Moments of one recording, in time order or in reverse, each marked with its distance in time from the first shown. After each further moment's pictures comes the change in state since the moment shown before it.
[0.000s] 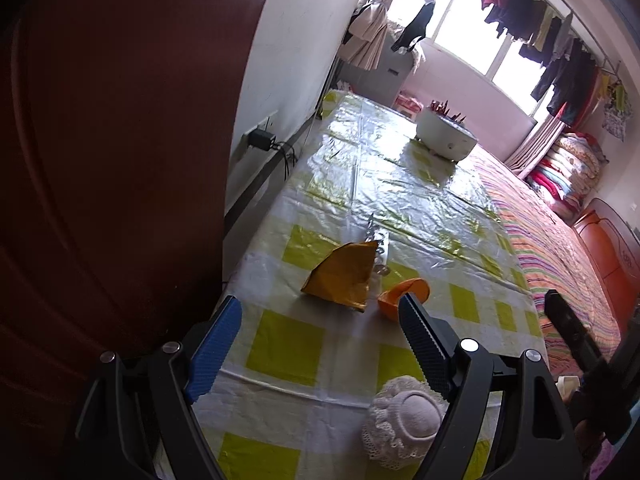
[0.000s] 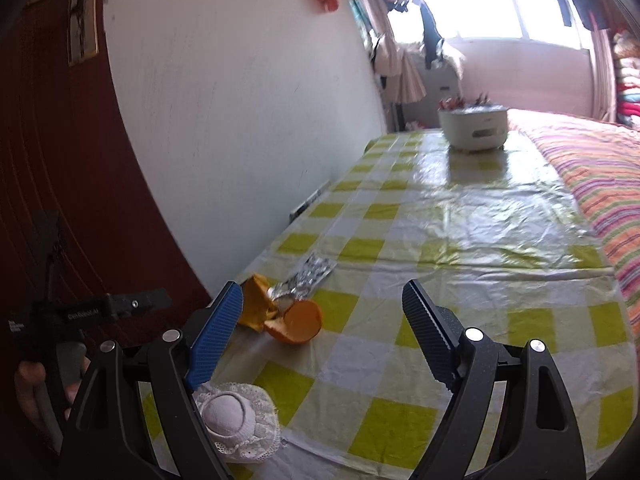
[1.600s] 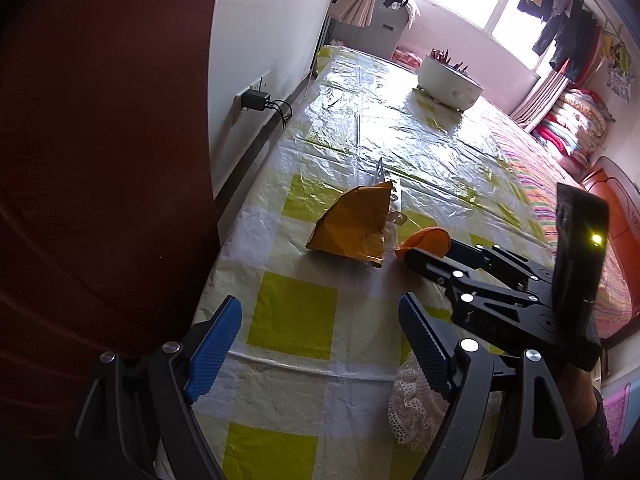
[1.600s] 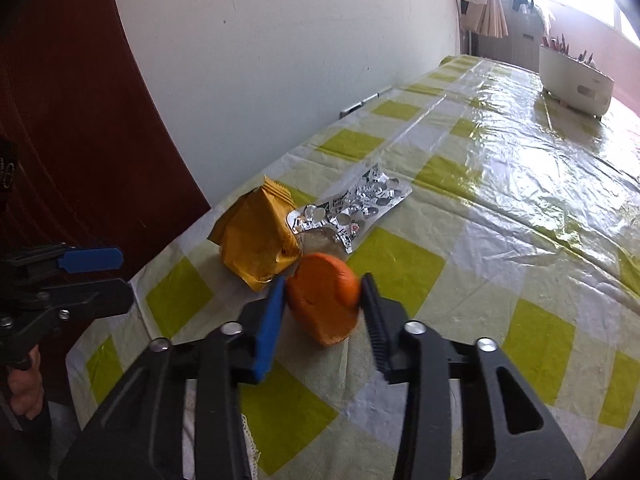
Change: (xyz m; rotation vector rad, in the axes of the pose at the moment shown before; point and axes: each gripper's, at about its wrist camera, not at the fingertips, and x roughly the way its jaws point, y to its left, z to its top) left arm 0.025 -0.005 -0.014 0.083 0.143 0.041; right arm 0.135 0.028 -0.015 -0.194 0.362 0.134
